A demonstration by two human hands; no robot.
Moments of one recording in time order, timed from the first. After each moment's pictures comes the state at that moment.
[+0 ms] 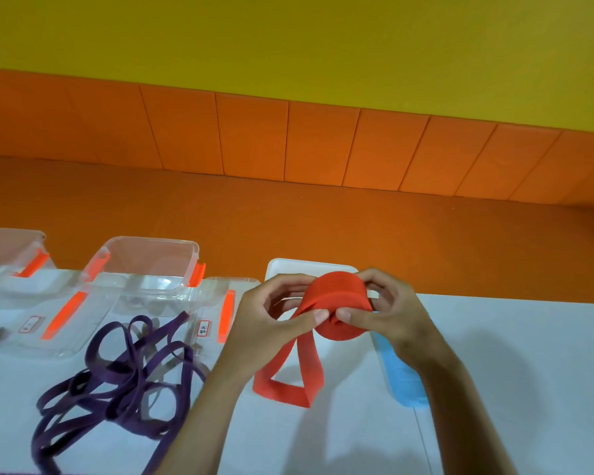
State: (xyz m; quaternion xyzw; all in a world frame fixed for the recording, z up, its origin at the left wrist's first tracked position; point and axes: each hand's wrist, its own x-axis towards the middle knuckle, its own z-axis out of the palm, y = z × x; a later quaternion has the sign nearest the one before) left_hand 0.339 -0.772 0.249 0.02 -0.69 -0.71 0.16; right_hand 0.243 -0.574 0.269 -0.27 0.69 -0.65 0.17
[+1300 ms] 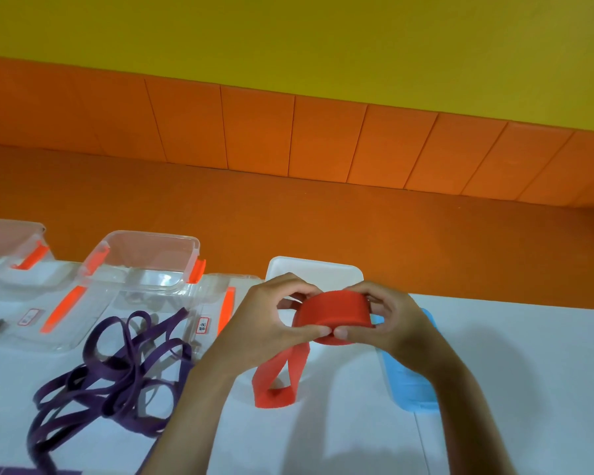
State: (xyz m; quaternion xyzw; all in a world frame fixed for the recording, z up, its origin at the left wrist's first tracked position) left_hand 0.321 -0.786 0.247 -0.03 -0.82 -0.56 0.13; right_hand 0.226 -0.564 0.253 -0.31 0.76 -0.53 0.20
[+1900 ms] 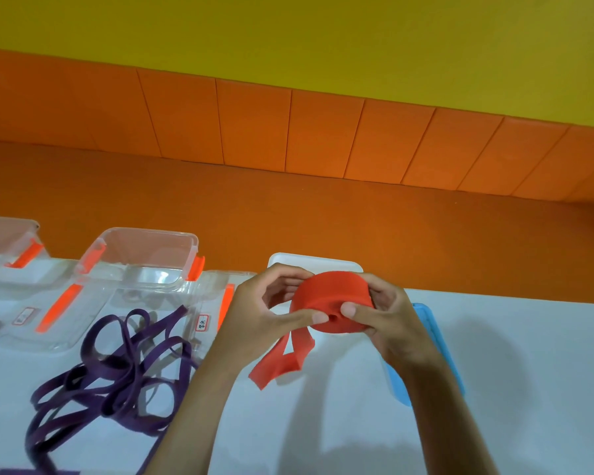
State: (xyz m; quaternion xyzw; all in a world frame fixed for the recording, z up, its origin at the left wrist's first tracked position) left_hand 0.323 -0.793 0.239 0.02 -0.72 -0.68 0.16; right_hand 0.232 -0.593 0.237 -0.19 0.62 -0.72 0.23
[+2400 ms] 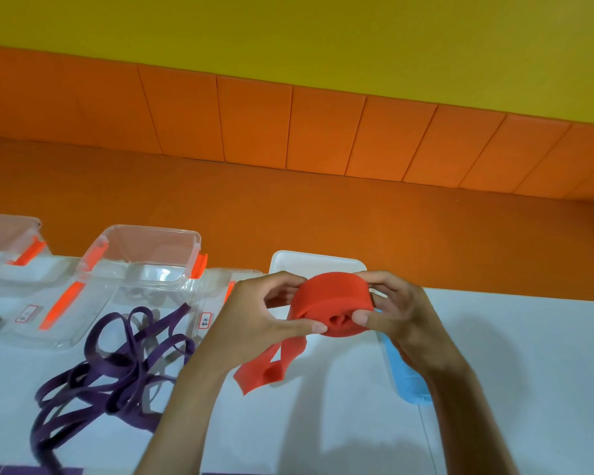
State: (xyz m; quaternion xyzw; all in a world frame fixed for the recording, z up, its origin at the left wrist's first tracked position) left_hand 0.333 -0.809 0.245 0.01 -0.82 -0.56 0.12; right_hand 0.231 -0.577 0.248 -0.26 0.67 -0.66 0.20
